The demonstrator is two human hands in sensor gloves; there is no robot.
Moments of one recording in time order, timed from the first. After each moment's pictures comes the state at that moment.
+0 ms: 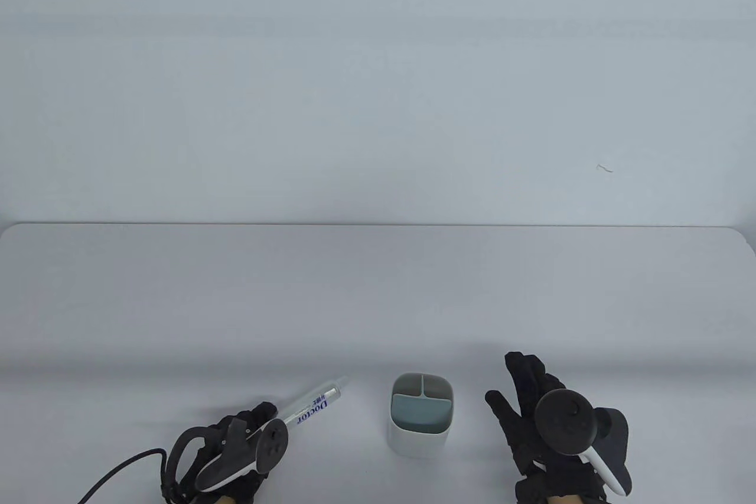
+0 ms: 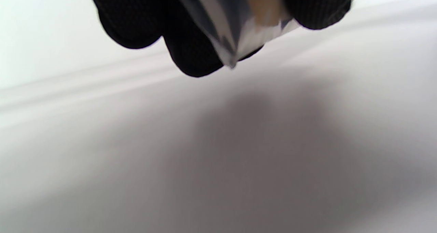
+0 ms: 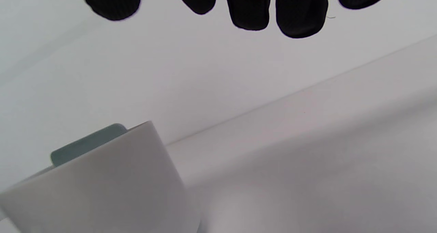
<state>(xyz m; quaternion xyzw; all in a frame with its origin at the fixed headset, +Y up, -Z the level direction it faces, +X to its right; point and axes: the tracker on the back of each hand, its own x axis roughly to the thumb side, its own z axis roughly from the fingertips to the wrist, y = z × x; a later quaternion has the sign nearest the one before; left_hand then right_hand) -0.215 -0.751 -0.312 -0.05 -0.09 -0.10 0.99 0.203 -0.663 -0.295 0.03 -0.03 0.97 0.24</state>
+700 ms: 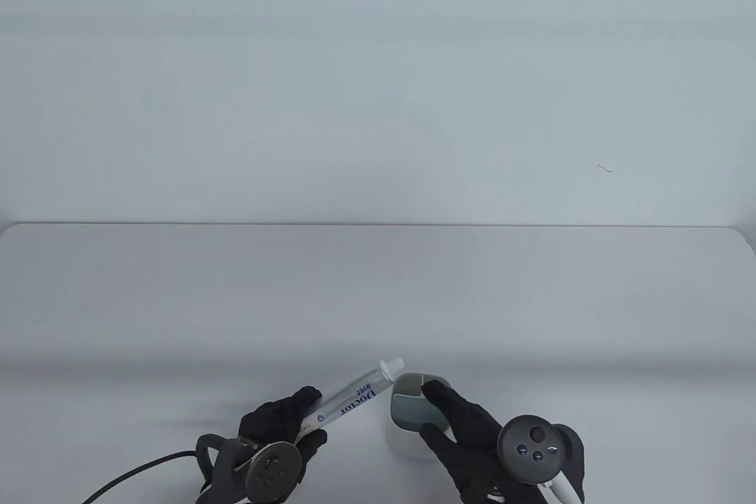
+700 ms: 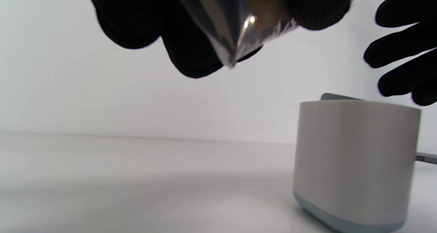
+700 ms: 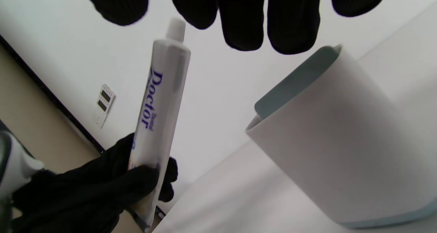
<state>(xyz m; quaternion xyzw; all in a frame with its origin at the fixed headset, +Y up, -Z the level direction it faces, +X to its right) -0.170 -0.674 -0.265 0.13 -0.21 0.09 0.97 0.128 -0.666 -0.269 0.21 0.00 0.89 0.41</state>
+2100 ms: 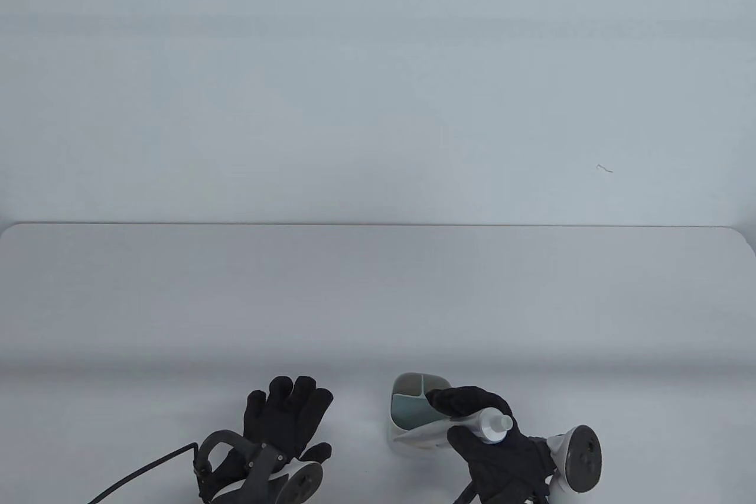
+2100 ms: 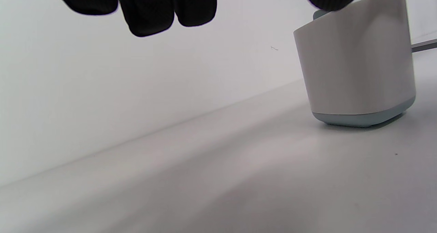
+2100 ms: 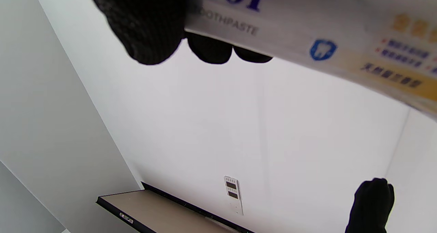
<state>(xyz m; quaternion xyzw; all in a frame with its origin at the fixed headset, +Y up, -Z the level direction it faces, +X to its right) -0.161 -0.698 -0.272 0.10 -0.25 -0.12 0.96 0.157 -0.659 -0.266 0.26 -0.08 0.63 0.72</state>
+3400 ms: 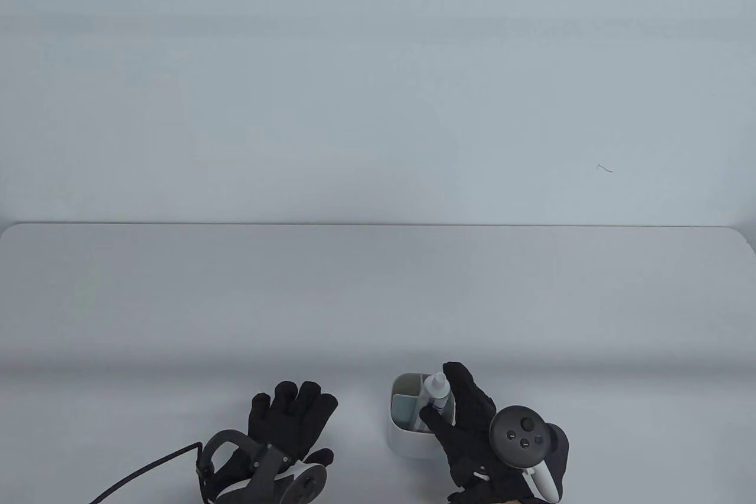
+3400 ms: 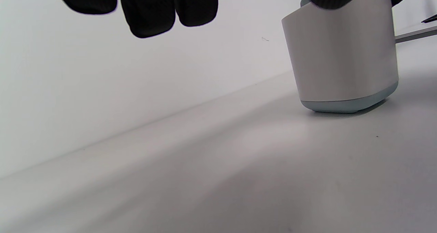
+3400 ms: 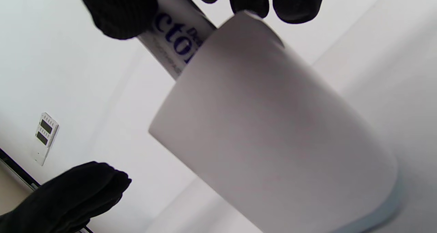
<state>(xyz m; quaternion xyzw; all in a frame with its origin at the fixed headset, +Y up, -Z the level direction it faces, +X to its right) -0.156 -0.701 -0.271 0.08 -0.27 -0.13 0.95 0.144 -0.712 -0.302 0.10 -0.02 0.89 0.45</state>
